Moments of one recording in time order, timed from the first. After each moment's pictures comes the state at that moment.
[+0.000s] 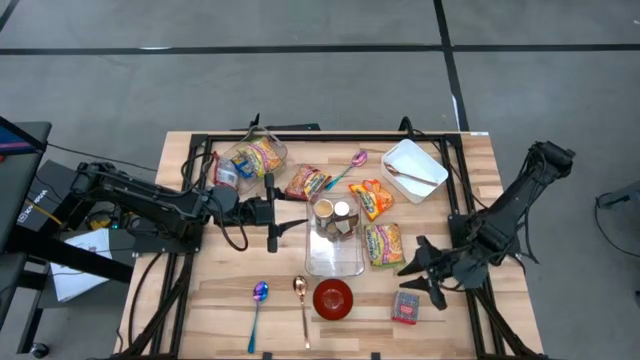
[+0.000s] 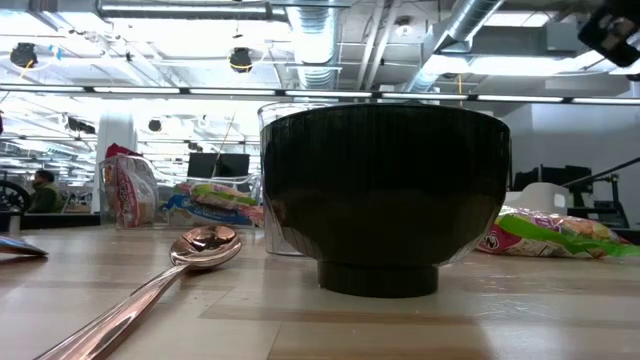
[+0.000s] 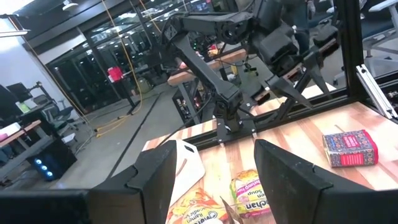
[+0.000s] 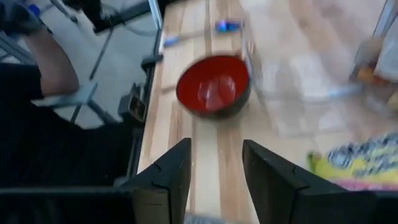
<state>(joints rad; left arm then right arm) -0.19 1.15 0.76 0.38 -0.30 0.39 0.85 1.00 0.65 -0.28 0.50 0.79</state>
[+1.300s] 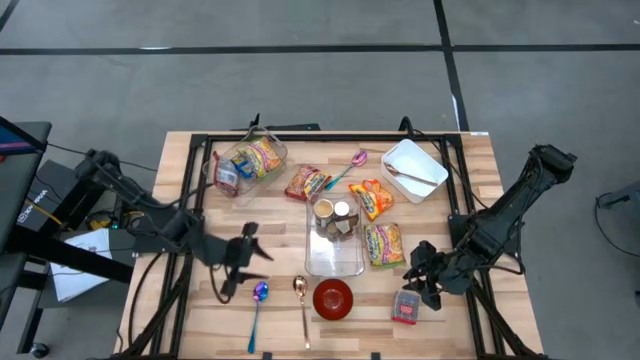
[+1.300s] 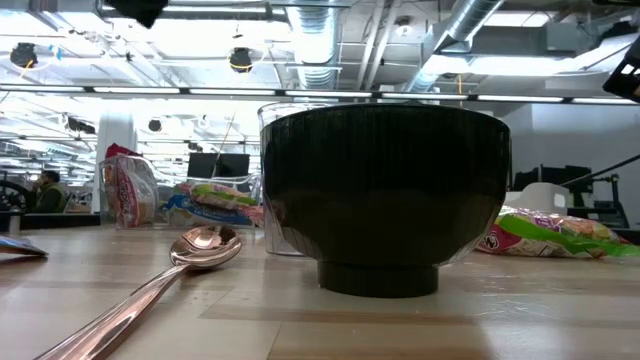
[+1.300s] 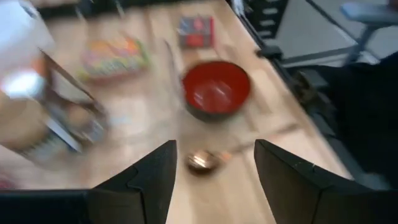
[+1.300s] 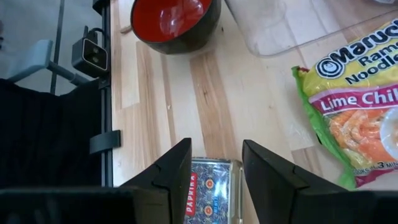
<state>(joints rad) -0.58 1.05 0.76 -0.29 -0.31 -0.16 0.82 1.08 0.65 -0.44 0.35 1.01</state>
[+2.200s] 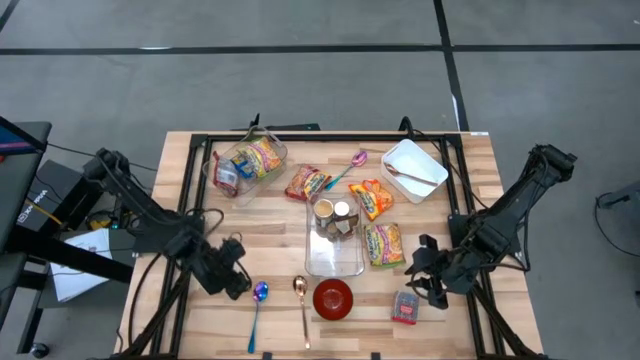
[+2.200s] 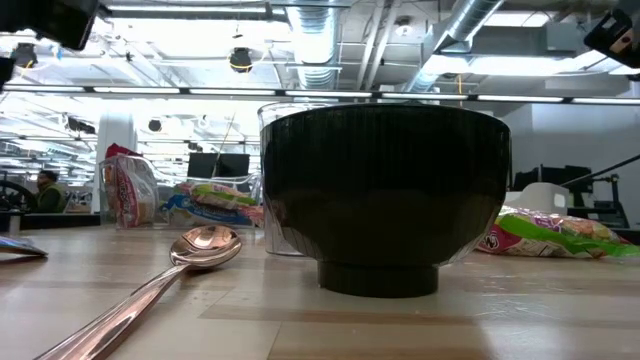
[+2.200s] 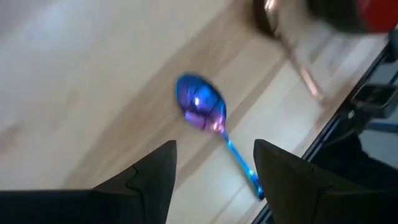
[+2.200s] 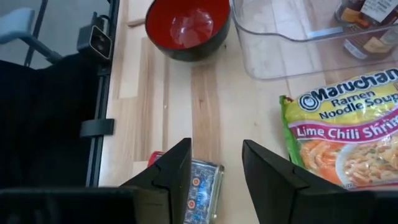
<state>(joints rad) -0.73 1.17 0.76 -0.66 -0.19 -1.55 0.82 1.08 0.80 -0.63 0.37 0.81</state>
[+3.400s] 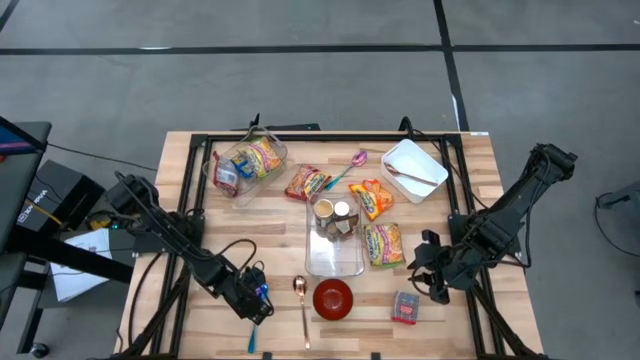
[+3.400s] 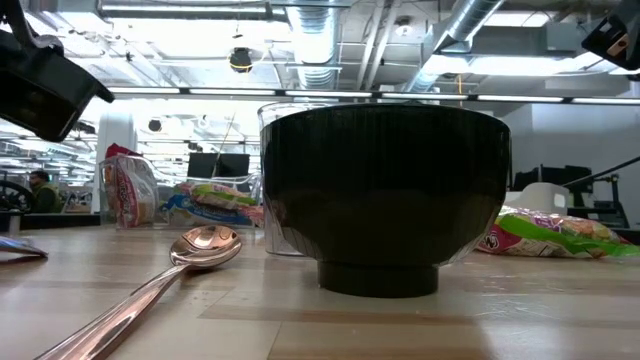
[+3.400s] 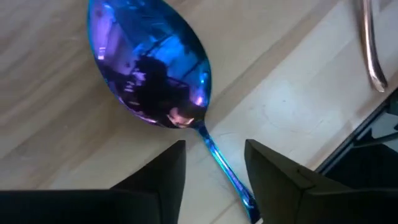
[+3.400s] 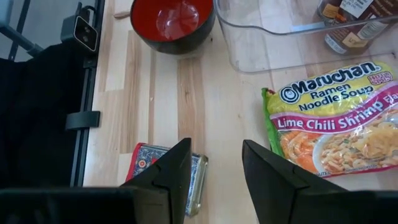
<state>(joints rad) -0.73 1.60 0.76 -0.24 0.00 -1.64 0.80 1.05 0.80 -0.70 0.37 0.80</state>
